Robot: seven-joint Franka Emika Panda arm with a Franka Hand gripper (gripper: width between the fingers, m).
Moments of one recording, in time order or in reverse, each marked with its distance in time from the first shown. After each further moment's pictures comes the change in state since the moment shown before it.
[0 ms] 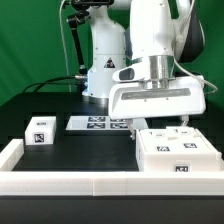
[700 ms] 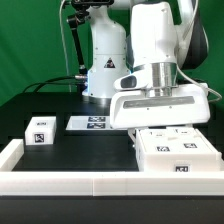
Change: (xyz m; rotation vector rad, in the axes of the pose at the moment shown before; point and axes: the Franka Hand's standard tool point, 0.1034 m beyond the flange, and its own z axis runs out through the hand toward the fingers) arm 0.023 -0.004 0.014 0.008 0.022 -0.013
